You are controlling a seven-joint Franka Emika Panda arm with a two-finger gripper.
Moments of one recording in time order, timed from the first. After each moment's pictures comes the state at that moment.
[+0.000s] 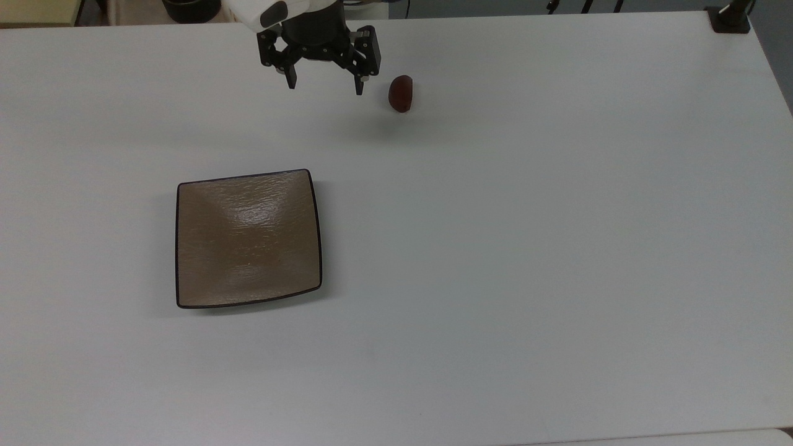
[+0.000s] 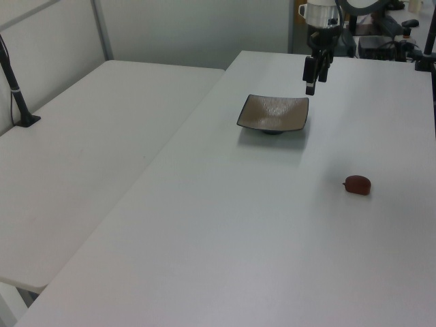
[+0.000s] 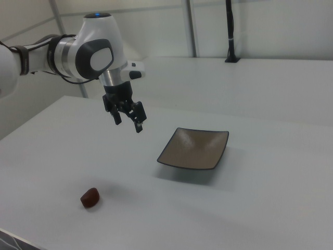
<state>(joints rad) 0.03 0.05 0.04 -1.81 0.02 1.89 0.12</state>
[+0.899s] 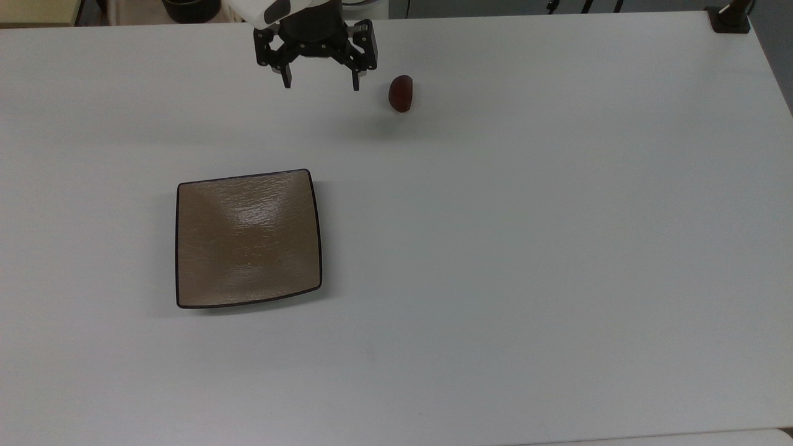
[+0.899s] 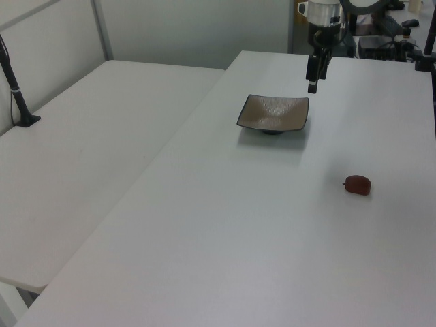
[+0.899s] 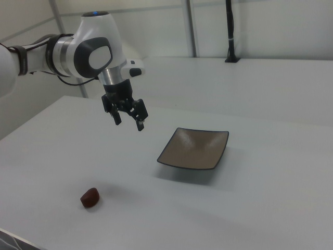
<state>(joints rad) 0.03 0.04 0.04 -1.81 0.00 1.89 0.04</state>
